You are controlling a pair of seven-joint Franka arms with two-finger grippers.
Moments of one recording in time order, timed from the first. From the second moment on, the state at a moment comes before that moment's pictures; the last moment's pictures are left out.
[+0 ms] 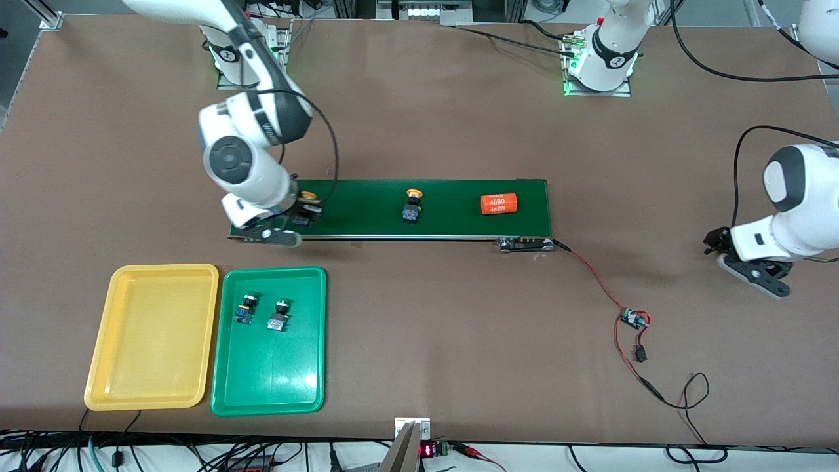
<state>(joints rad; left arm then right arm) 0.50 0.46 -0.27 -1.82 0.28 2.27 0.57 0.31 0.33 0.08 -1.85 0.03 2.08 0.58</state>
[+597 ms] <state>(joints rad) 0.57 0.54 -0.20 -1.75 0.28 2.27 0.18 -0.01 0.39 -0.01 -1.64 -0.04 1.97 0.03</state>
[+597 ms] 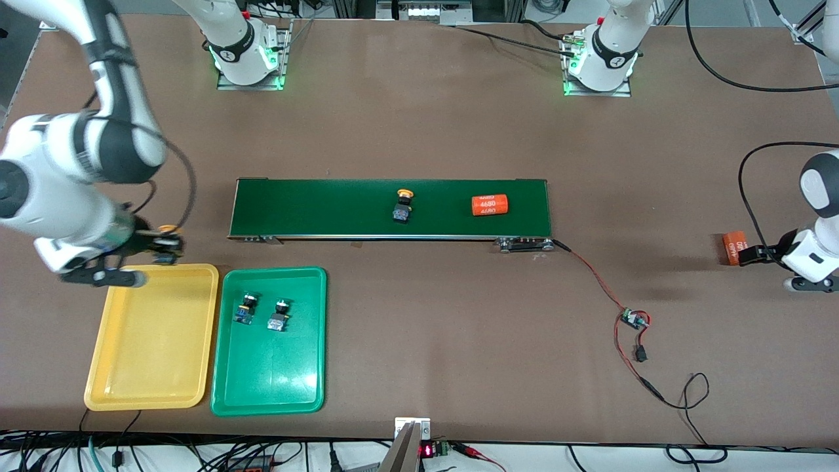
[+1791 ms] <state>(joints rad) 0.63 0.68 -0.20 -1.75 0.27 2.26 0.19 -0.12 0.78 -0.02 -1.44 -0.01 2.32 -0.14</state>
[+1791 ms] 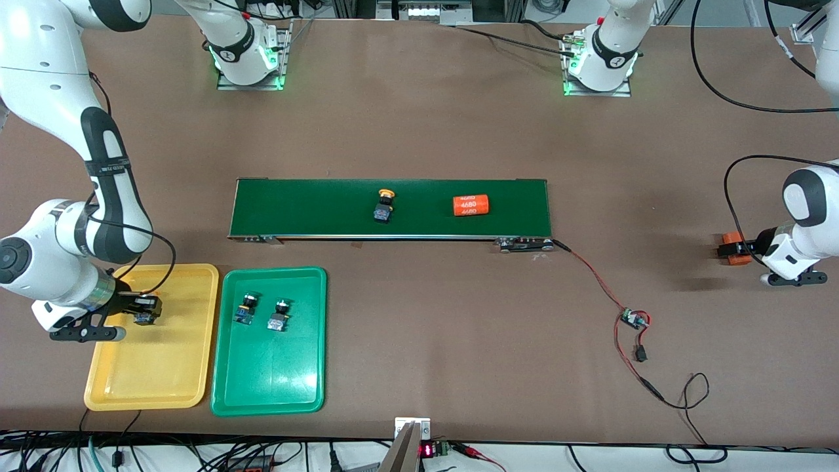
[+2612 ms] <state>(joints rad) 0.63 0.67 -0.28 -1.75 0.27 2.24 0.28 -0.15 0.81 -0.02 -1.43 0.00 2.33 -0.19</state>
